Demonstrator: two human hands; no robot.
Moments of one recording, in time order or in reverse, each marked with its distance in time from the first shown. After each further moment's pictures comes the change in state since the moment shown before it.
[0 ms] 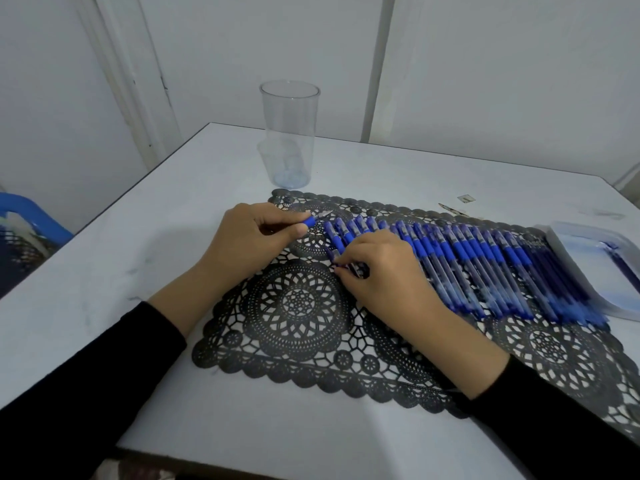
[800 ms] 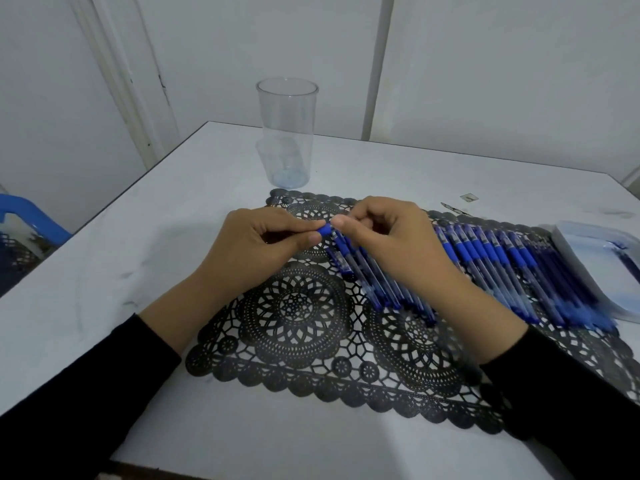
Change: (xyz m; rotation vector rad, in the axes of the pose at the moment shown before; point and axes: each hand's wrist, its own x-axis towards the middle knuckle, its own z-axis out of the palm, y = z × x) left_hand -0.008 0.012 0.004 -0.097 -0.039 0.187; right_hand 0.029 0.008 -0.023 0.541 0.020 0.225
